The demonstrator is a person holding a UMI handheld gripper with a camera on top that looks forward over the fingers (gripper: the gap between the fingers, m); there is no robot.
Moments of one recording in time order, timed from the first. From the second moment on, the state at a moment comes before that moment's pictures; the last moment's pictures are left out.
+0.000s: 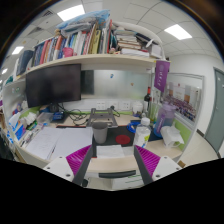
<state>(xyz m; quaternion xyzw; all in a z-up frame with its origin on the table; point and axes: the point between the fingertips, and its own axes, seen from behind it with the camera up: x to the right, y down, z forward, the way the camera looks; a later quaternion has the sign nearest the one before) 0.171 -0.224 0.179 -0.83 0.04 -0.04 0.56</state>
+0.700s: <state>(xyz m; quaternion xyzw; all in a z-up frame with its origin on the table) 0.329 -0.050 0.085 -0.80 0.00 -0.03 0.61</state>
